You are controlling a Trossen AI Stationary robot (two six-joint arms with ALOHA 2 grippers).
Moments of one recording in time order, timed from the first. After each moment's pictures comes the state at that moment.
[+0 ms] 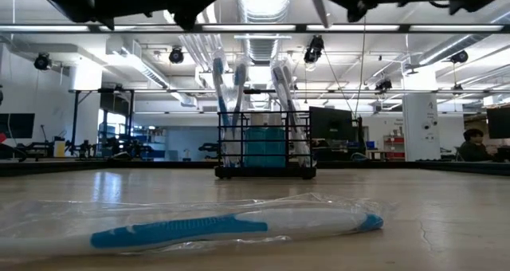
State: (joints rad) left arm 0.22 1.07 0.60 0.66 0.28 0.01; right arm 0.10 1.08 0.55 0.60 0.21 -0.18
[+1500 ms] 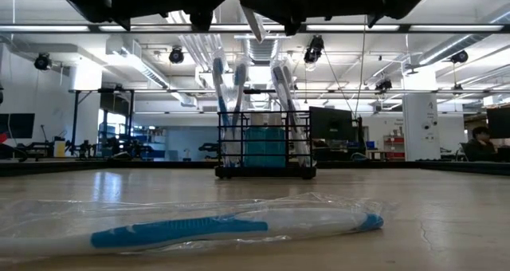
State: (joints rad) left arm 0.19 1.21 0.69 0.70 0.31 0.03; right arm -0.06 1.54 0.90 0.64 -0.03 -0.12
